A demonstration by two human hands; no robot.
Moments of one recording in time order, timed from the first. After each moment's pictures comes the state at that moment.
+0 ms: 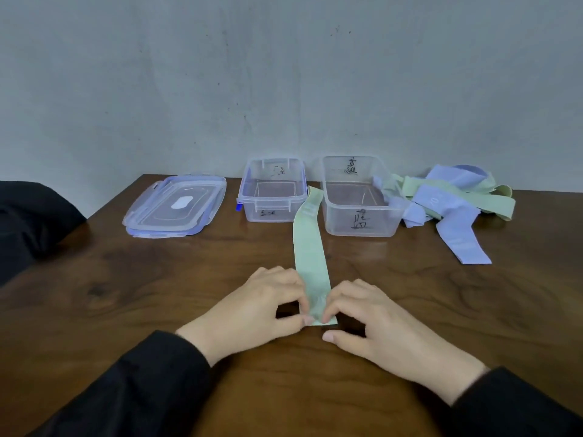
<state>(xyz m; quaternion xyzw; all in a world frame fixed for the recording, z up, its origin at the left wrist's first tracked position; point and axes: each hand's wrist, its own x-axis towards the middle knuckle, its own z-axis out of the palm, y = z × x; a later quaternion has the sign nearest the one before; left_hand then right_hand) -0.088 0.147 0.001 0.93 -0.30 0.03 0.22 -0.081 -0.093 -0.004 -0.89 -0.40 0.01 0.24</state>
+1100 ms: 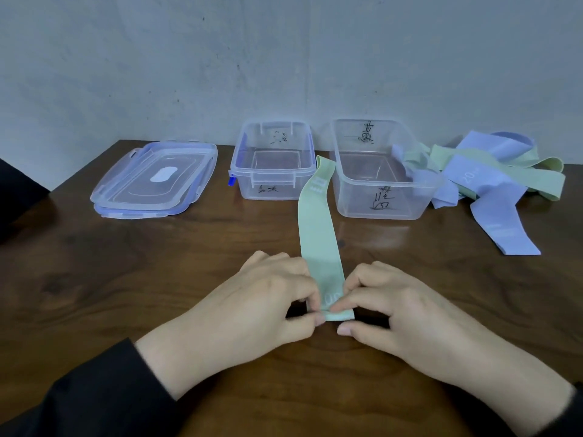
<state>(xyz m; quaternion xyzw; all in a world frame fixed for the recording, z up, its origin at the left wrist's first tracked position) -0.076 0.146 0.006 0.94 -0.28 0.01 0.18 -0.054 -0.089 -0.002 -0.89 -0.39 0.03 0.24</state>
